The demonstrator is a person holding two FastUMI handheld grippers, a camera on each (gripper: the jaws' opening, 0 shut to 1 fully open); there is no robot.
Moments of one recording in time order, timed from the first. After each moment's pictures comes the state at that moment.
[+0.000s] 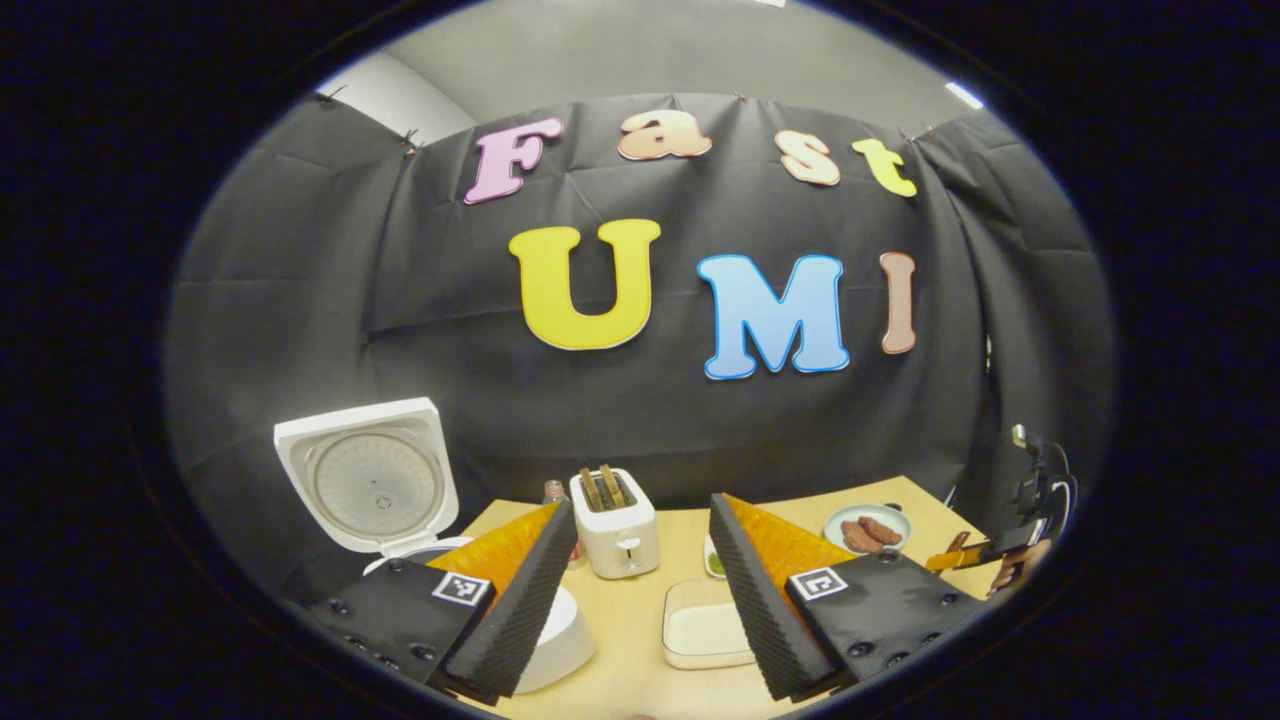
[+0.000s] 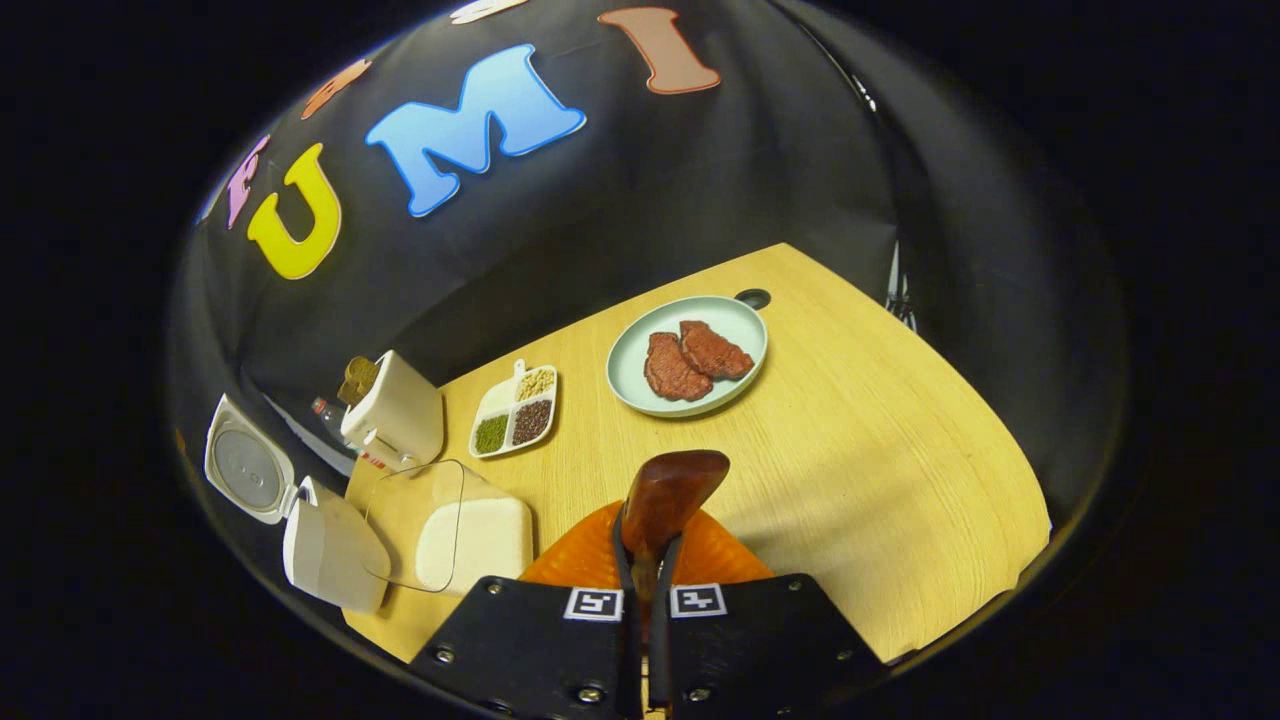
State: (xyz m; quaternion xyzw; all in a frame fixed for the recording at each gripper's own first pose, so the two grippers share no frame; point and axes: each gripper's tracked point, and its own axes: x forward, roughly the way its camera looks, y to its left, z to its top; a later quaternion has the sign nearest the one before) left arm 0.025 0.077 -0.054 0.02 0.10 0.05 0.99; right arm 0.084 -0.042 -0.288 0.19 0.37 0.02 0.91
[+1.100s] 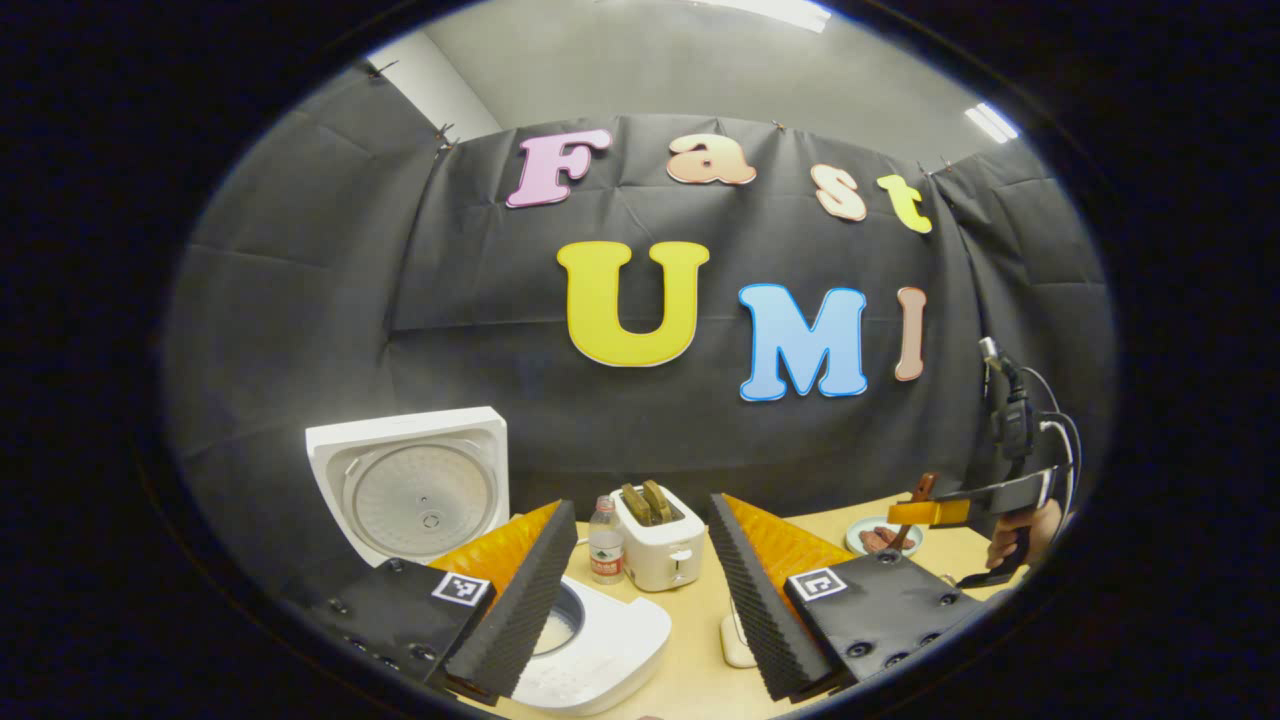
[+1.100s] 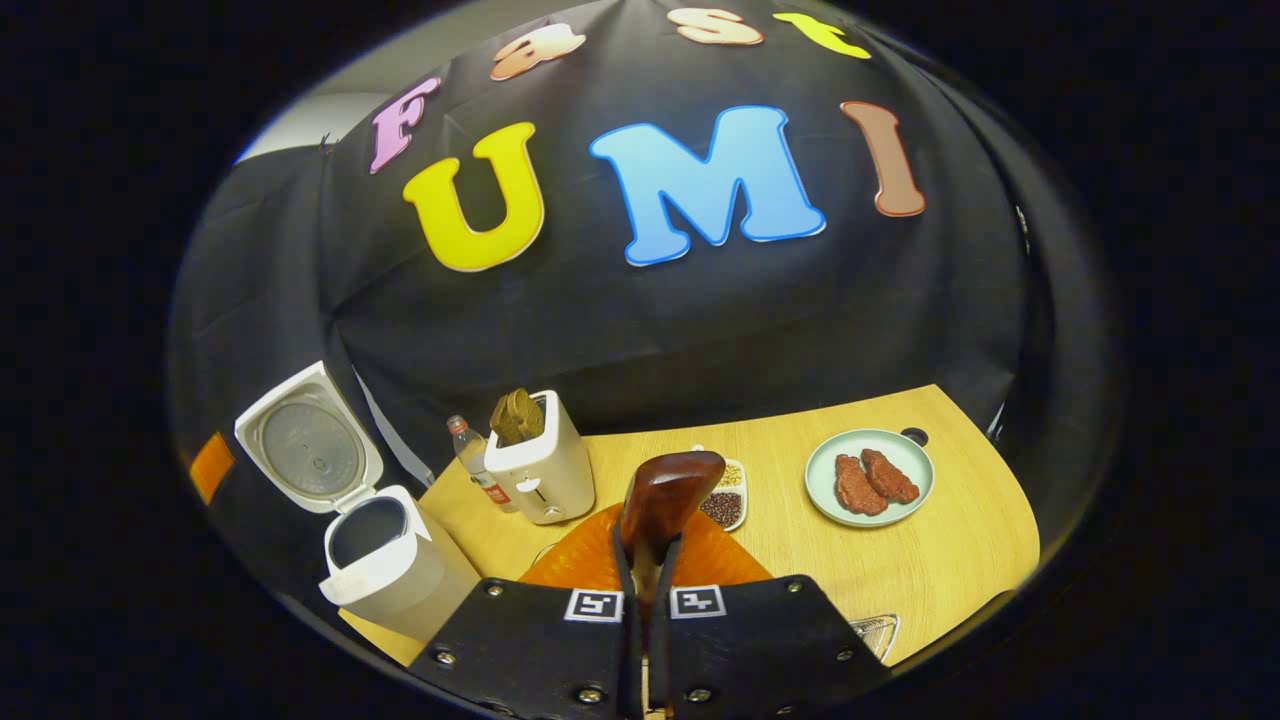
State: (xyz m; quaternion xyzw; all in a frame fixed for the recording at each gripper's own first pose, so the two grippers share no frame) left arm 0.004 0.196 -0.051 -0.01 0.07 0.04 1.00; right arm 0.124 0.163 -0.178 0.07 0.25 0.16 0.95
